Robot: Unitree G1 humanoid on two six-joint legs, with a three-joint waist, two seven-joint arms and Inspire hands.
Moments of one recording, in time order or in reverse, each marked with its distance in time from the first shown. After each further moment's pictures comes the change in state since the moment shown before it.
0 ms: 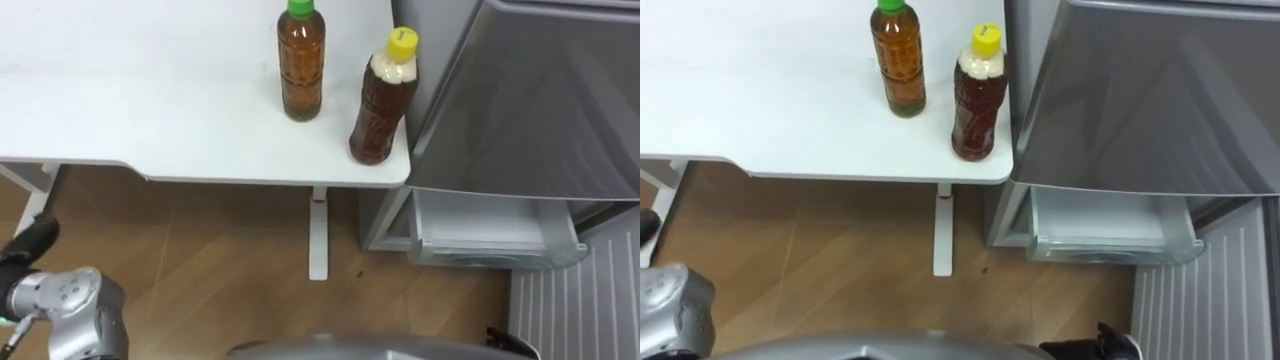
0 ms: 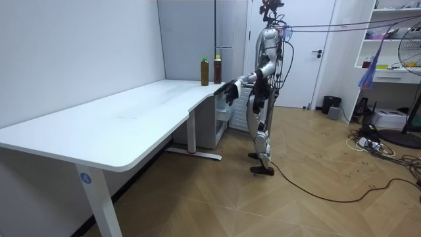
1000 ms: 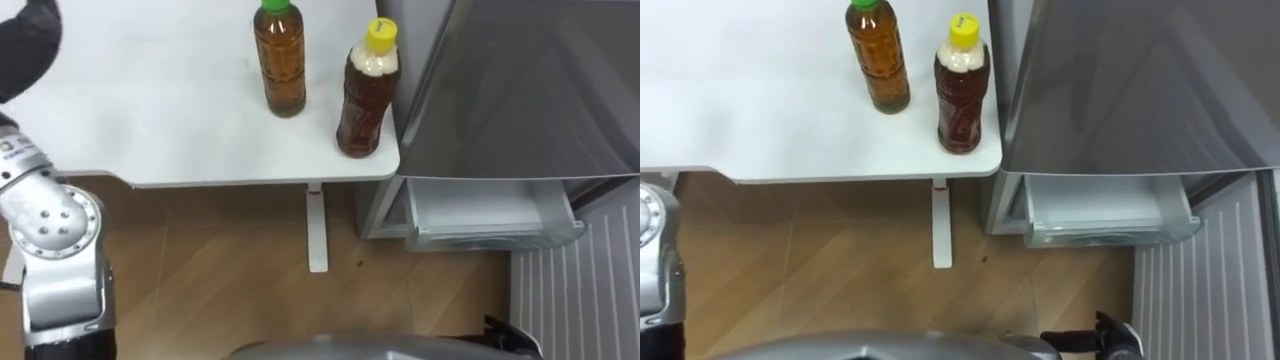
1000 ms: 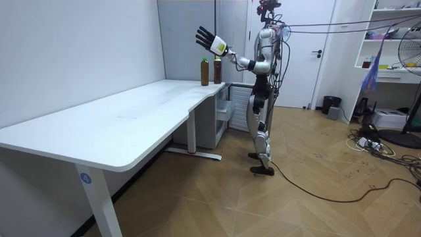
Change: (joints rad) left arm -0.046 0.035 -0.172 -0.658 0.251 -0.020 -0.413; right arm -0.059 -0.018 0.021 0.093 0.018 -0.071 0.060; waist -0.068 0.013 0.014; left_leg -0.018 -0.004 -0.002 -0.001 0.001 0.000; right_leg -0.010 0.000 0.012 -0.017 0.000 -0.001
